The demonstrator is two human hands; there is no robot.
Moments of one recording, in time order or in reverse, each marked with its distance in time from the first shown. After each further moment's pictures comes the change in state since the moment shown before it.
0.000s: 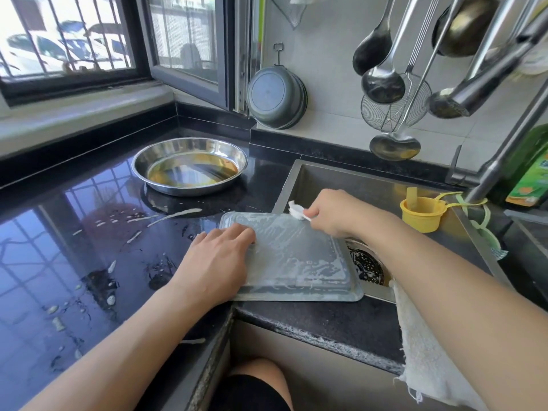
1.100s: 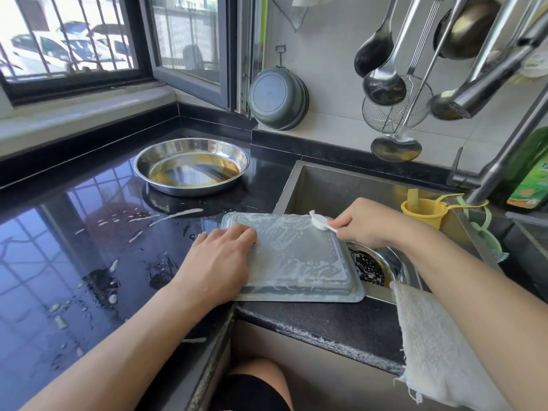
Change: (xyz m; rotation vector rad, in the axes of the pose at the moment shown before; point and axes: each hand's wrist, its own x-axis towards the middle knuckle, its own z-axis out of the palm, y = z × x) left_hand 0.000 -0.001 0.005 0.001 0.012 -0.009; right_hand -0.014 0.053 0.004 0.161 0.039 0.047
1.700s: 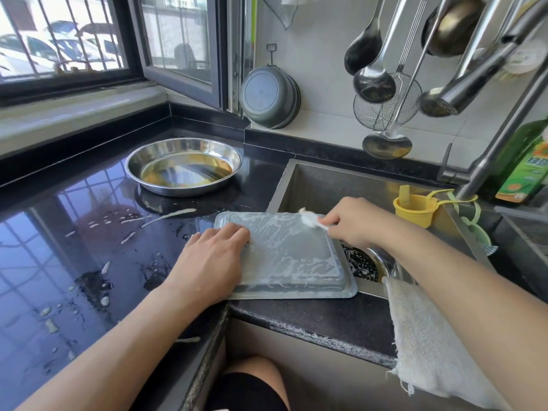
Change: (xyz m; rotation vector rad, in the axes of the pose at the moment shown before) left_hand -0.001 0.002 -0.005 -0.003 -0.031 -0.010; right_hand -0.011 -0.013 0.000 -0.186 0.000 -0.057
